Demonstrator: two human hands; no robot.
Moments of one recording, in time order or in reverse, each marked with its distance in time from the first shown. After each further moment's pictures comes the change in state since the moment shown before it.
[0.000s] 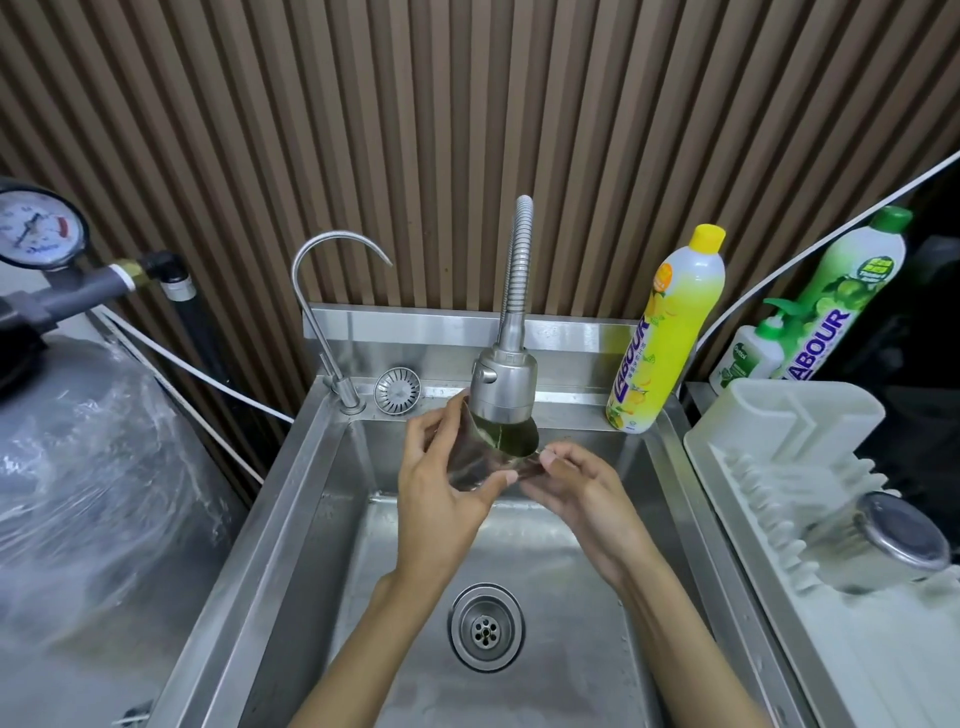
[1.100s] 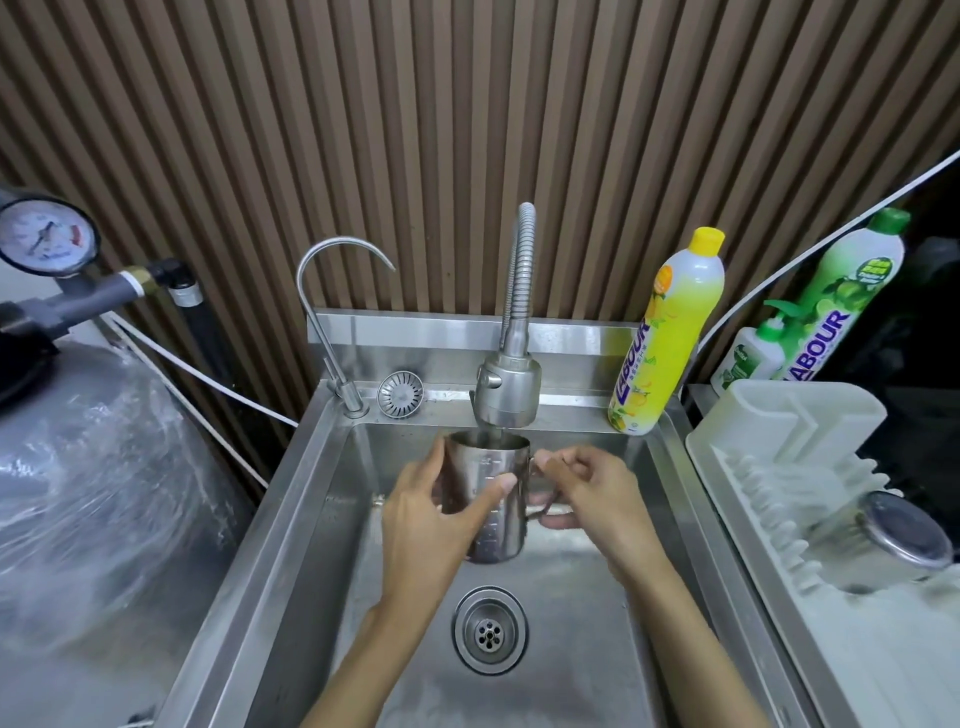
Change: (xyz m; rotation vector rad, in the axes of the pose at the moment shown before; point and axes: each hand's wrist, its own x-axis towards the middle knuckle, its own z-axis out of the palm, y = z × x) left_hand -0.016 -0.003 -0.014 0.076 -0.044 -0.226; right_hand -0.013 -0.020 0.016 -0.503 0.174 -0.020
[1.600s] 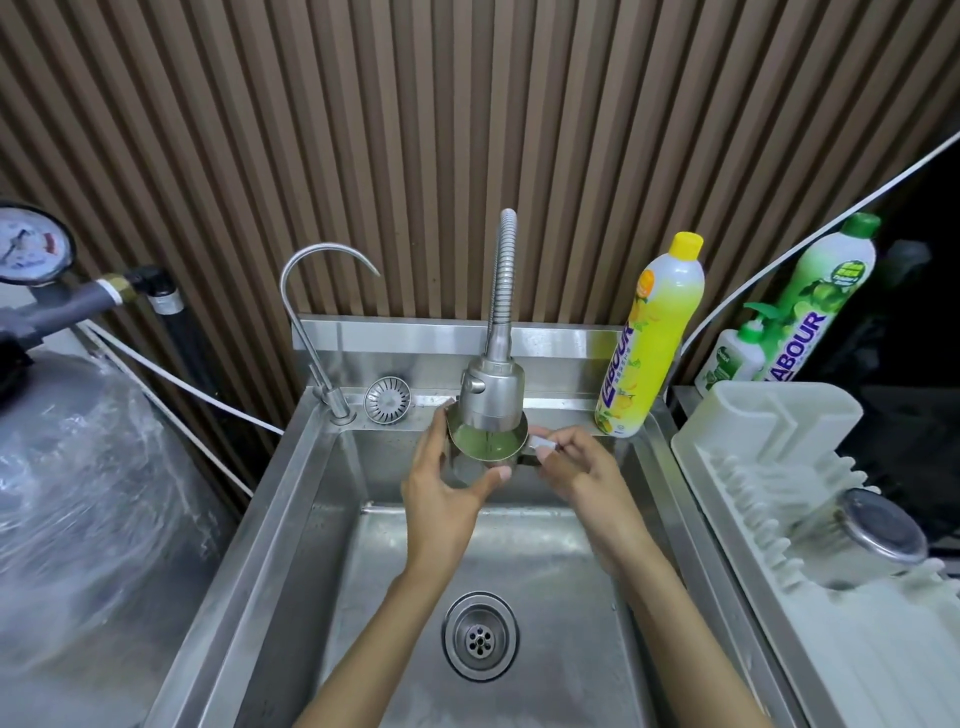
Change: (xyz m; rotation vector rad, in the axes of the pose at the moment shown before) left_hand 0.023 0.002 0.033 -0.300 0.004 0.014; right_hand 0.013 0.011 -0.008 0.192 -0.044 -0.123
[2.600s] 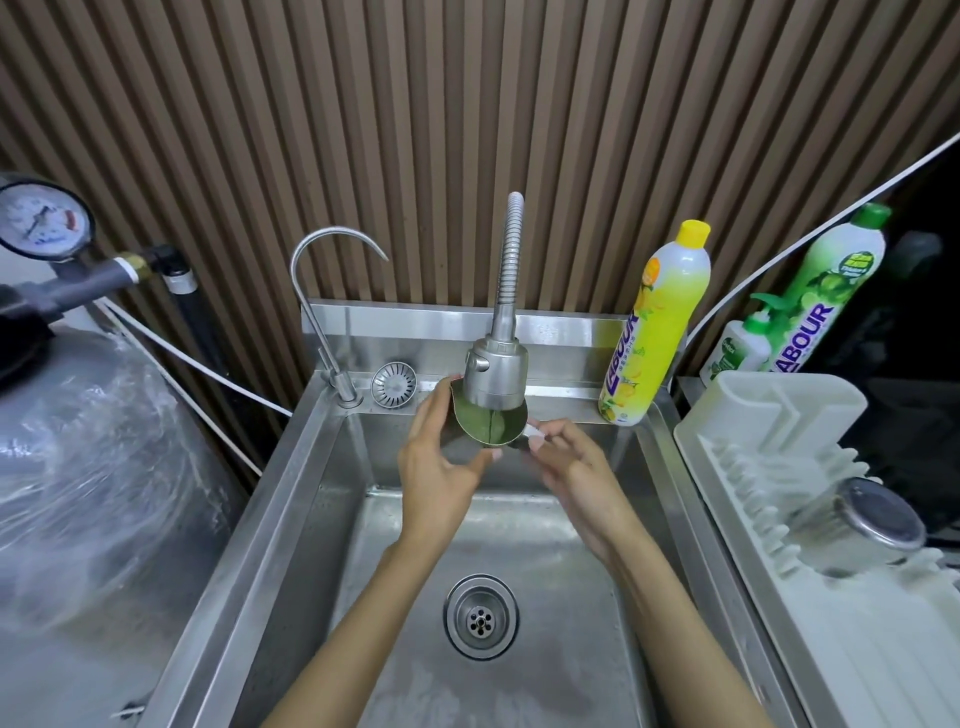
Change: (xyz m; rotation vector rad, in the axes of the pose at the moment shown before) left_hand -0.001 0.010 -0.009 0.126 -0.001 0.152; right_hand 0.003 0.015 0.004 0.168 -0.097 0.067
